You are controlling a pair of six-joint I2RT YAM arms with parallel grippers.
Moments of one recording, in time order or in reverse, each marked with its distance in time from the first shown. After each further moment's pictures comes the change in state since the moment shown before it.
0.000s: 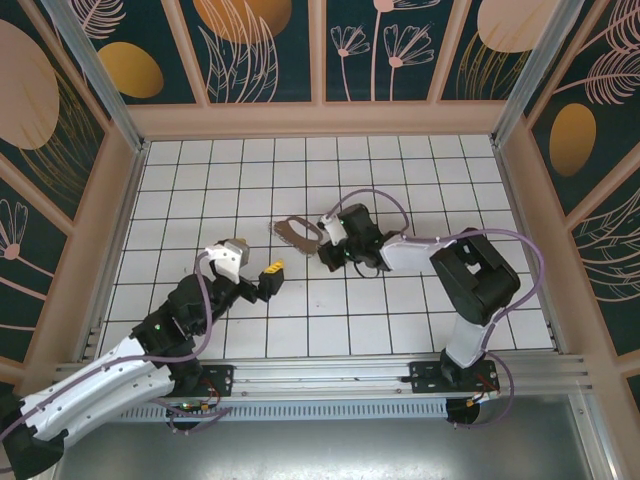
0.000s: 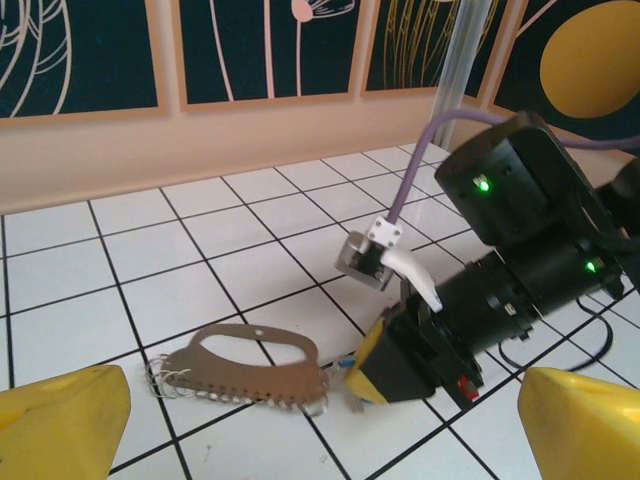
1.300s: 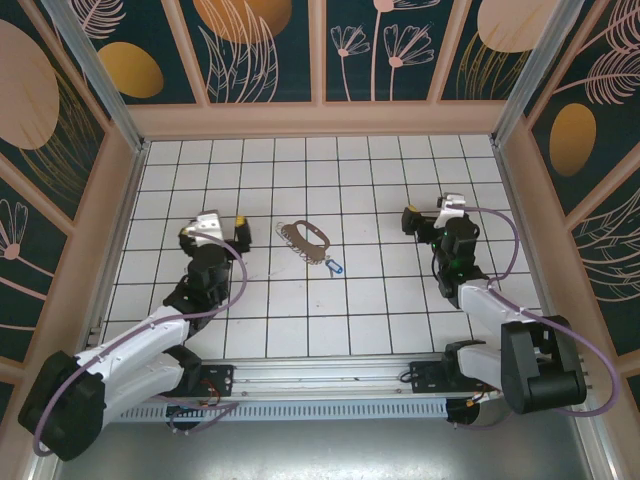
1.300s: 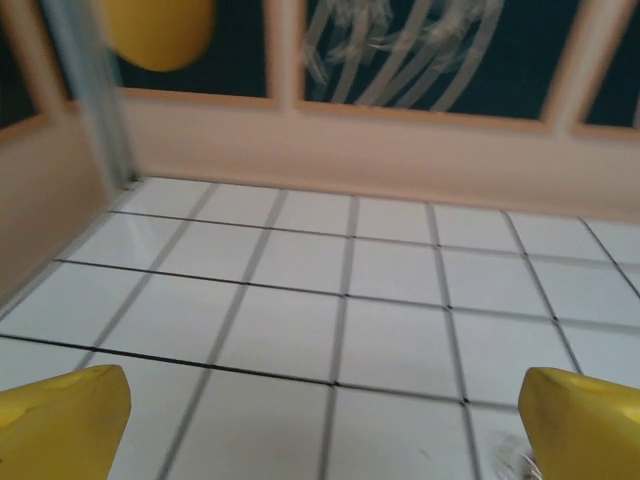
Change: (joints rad) left arm 0.367 0.417 -0.067 0.449 -0.395 -0.030; right arm -0.529 -0.590 -0.518 0.513 0.379 0.022
